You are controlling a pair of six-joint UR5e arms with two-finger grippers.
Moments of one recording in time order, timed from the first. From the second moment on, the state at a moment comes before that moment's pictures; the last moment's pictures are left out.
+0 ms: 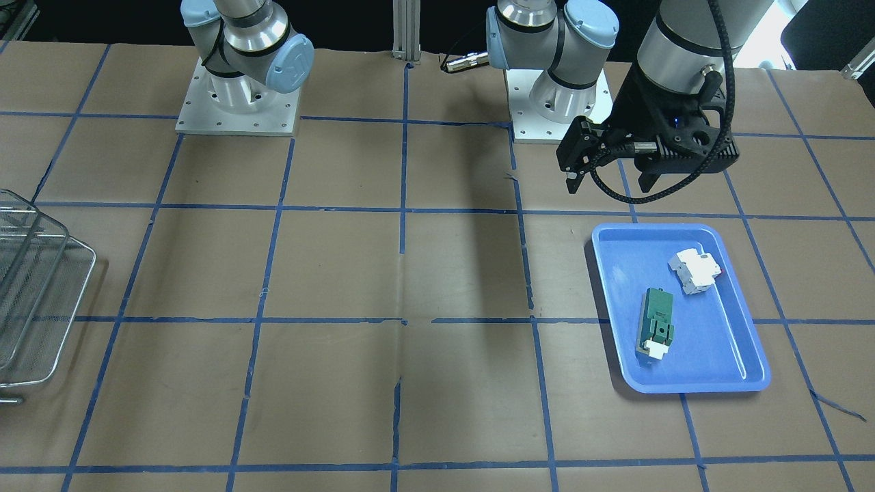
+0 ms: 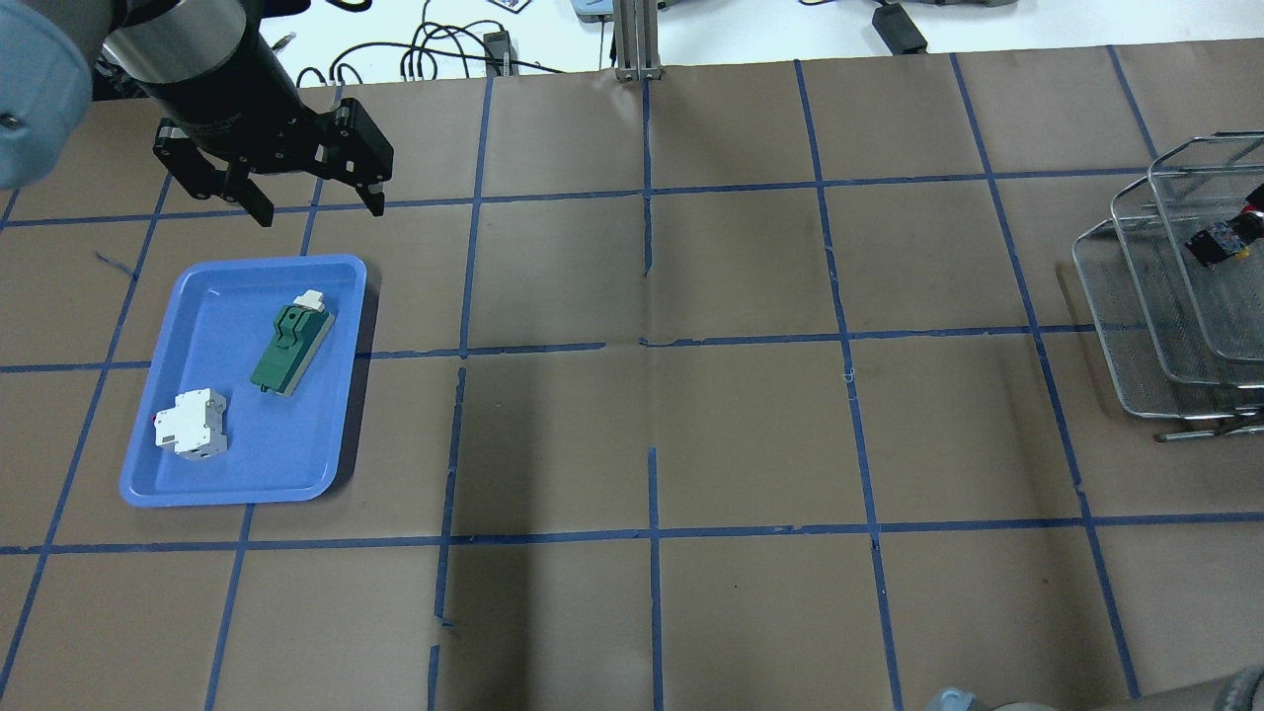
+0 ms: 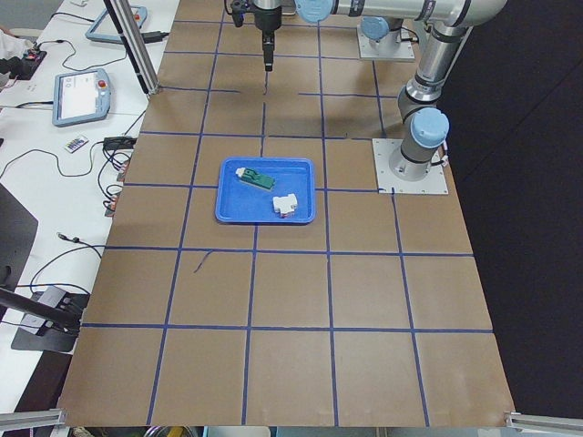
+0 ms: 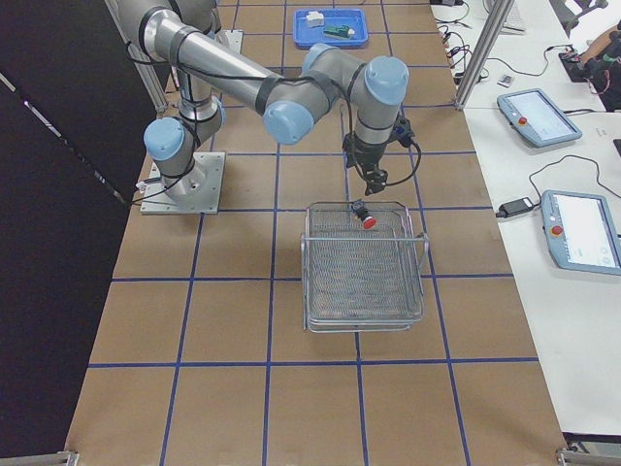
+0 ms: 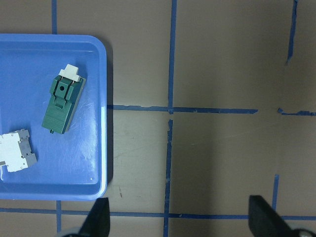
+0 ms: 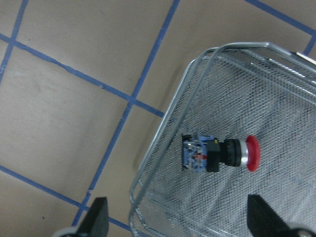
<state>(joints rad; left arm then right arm) -1.55 -1.61 -1.50 -1.58 1.56 -0.03 1.02 -1.39 1.43 -1.56 -1.55 -1.01</state>
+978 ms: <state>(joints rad) -1.55 -1.60 -1.50 -1.58 1.58 0.02 1.64 -1.55 1.44 -1.44 -1.57 0.07</state>
